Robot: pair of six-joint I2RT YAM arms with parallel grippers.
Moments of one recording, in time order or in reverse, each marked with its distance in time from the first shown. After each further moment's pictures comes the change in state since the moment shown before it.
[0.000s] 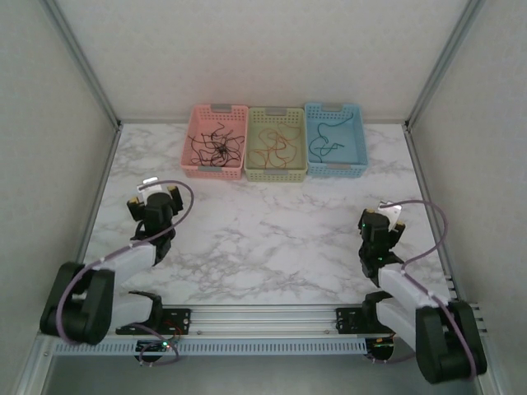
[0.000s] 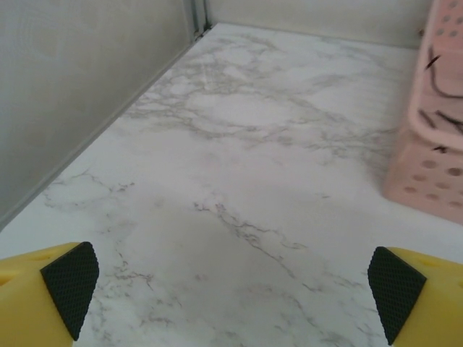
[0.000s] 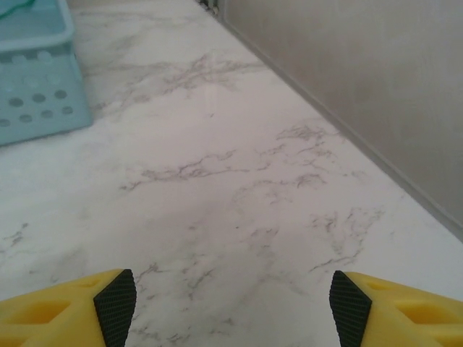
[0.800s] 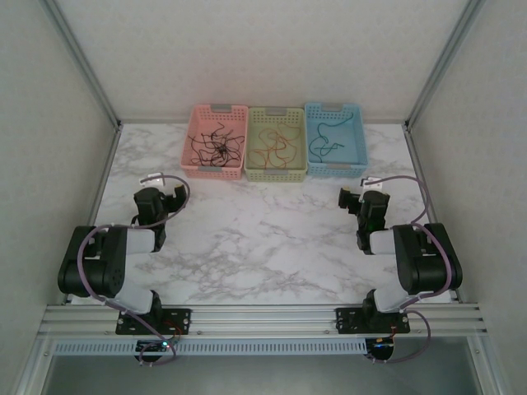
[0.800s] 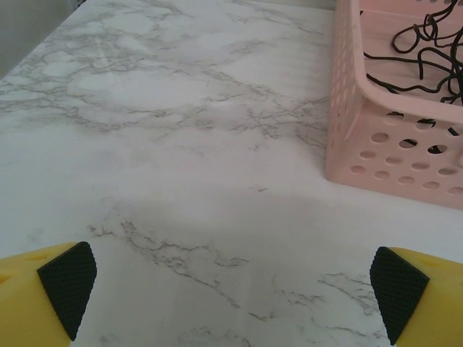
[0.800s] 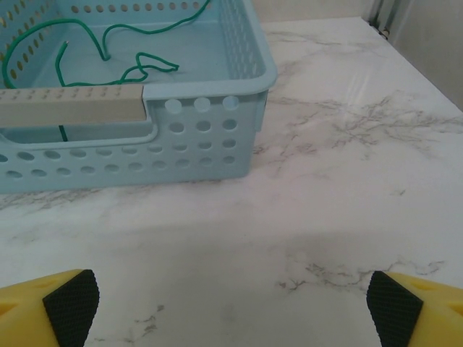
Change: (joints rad) left arm 0.155 0.234 0.039 0.212 0.437 0.066; right arm -0.093 0.501 0.185 0.428 -0.442 -0.165
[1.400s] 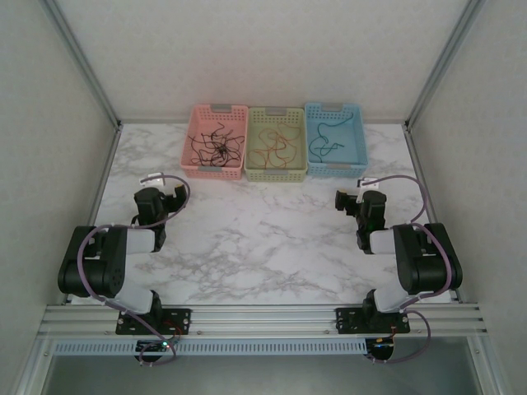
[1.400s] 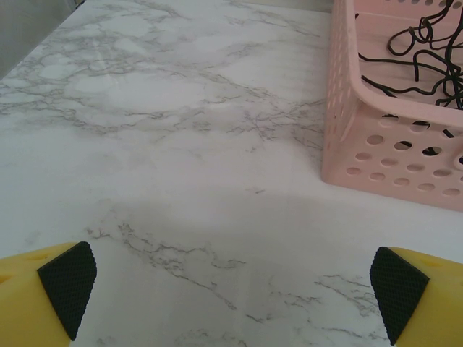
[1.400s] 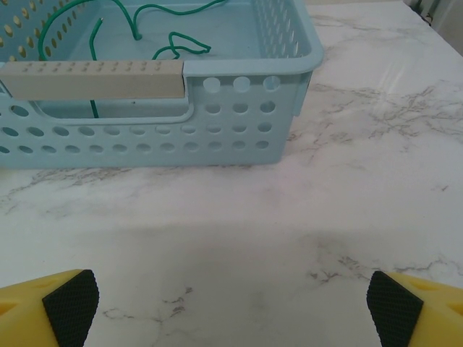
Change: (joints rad) left arm 0.000 0.000 0.000 0.005 0.003 0.000; right arm 0.000 0.000 0.006 -0.033 -0.074 -0.015
